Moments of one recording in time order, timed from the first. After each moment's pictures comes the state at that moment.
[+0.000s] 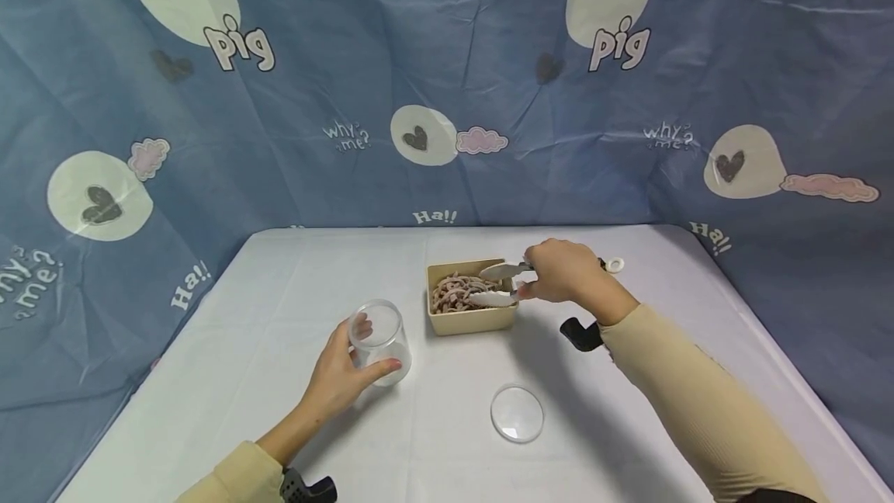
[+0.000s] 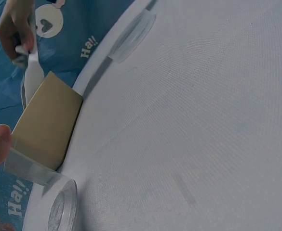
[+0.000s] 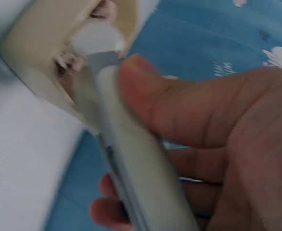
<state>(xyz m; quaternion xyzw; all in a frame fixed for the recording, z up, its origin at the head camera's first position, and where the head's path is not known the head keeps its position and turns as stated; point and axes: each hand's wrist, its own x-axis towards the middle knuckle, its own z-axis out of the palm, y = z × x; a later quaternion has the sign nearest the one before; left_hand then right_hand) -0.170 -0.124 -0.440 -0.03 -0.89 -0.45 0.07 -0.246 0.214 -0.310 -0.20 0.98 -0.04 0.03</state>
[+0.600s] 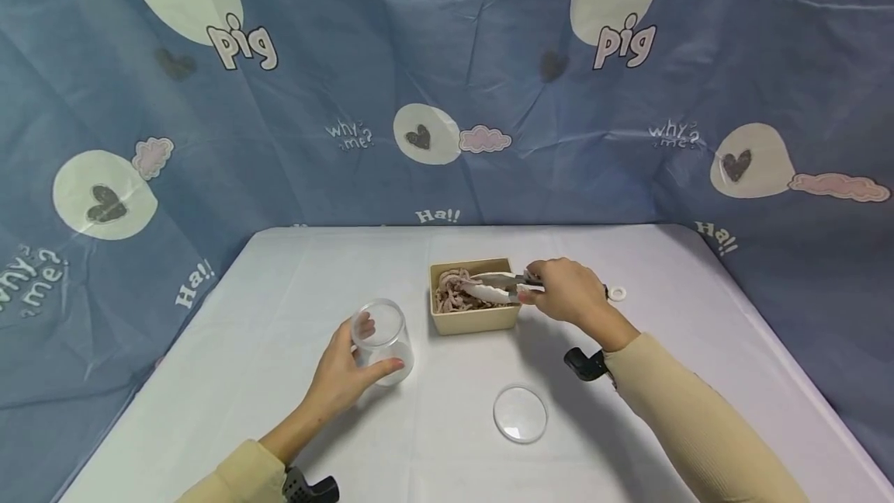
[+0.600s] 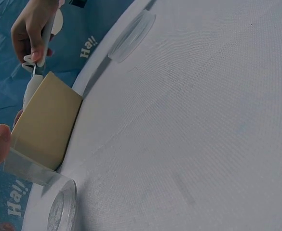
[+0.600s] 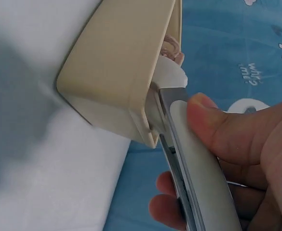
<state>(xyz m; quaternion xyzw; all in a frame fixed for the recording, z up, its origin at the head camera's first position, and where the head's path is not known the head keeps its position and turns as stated) -0.169 -0.124 -0.439 -0.04 -0.88 -0.46 0.06 -0.243 0.221 -0.355 -0.17 0.98 -0.13 -0.04</state>
